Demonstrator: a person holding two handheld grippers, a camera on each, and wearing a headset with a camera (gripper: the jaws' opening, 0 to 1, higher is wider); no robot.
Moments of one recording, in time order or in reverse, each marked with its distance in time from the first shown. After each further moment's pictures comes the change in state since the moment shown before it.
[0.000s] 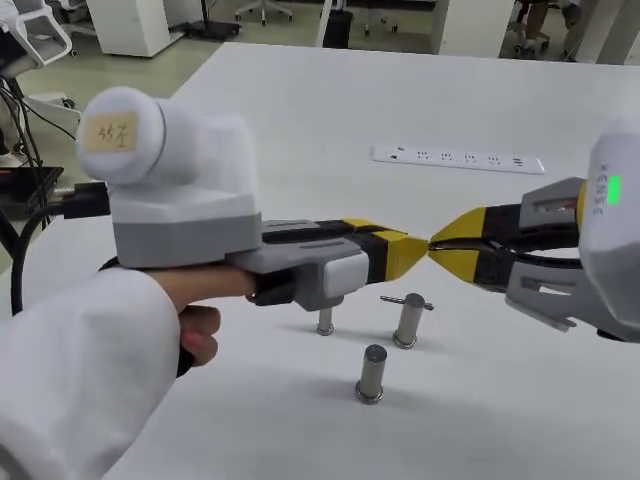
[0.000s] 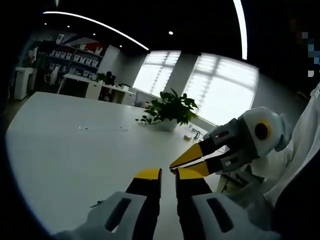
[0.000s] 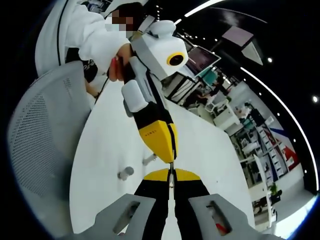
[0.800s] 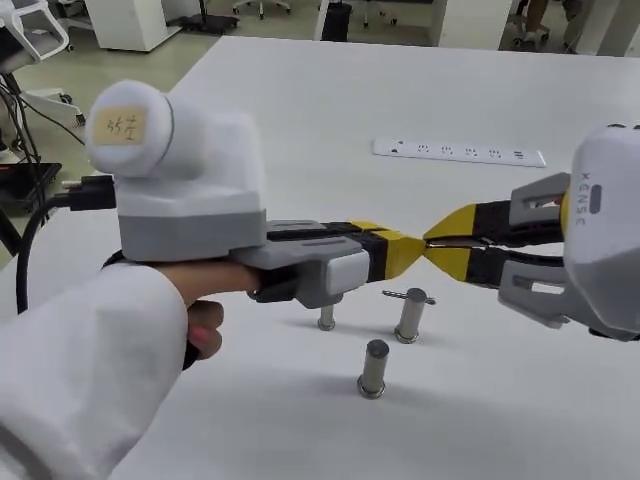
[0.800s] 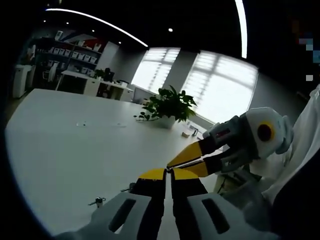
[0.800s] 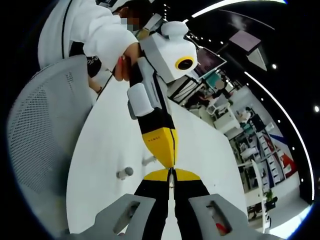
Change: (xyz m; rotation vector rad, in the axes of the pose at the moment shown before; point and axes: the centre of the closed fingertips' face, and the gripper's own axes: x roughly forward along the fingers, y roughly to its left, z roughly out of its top) left arm -0.005 -0.005 -0.005 -0.006 0.024 -0.026; right arm 0.002 0.006 0.011 -0.063 -0.001 0.004
